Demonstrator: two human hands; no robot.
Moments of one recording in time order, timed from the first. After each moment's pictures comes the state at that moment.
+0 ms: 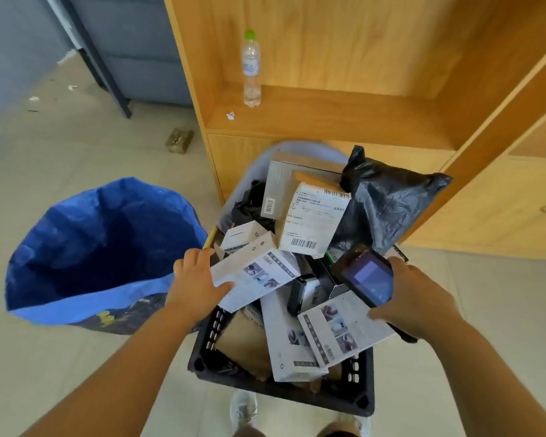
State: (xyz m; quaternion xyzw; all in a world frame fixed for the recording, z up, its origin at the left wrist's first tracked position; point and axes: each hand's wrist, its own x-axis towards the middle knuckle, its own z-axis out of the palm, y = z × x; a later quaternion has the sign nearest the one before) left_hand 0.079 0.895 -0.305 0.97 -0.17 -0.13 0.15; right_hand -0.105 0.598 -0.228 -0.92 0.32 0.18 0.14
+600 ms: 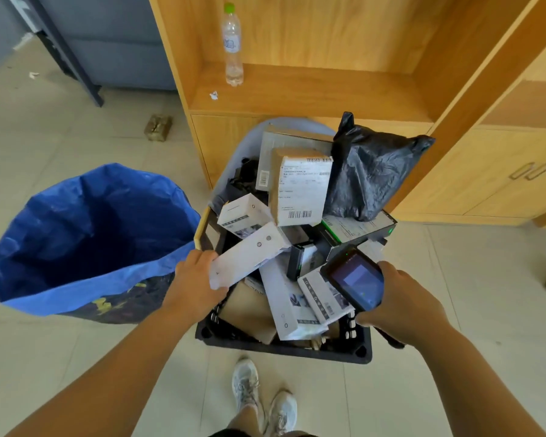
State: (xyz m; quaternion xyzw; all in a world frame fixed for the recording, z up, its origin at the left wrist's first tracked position) left_hand 0.046 0.930 -0.310 0.94 -0.26 -0.16 0.18; right_hand -0.159 0.667 -0.230 -0.89 0.37 0.20 0.17
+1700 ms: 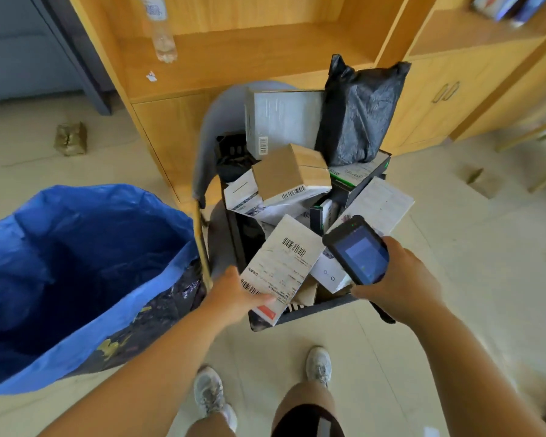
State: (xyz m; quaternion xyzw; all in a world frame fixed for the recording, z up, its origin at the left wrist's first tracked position) left_hand 0.074 0.975 -0.339 0.83 -0.26 -0.44 0.22; right_hand -0.143 0.821 -0.254 -0.80 0.56 0.06 0.20
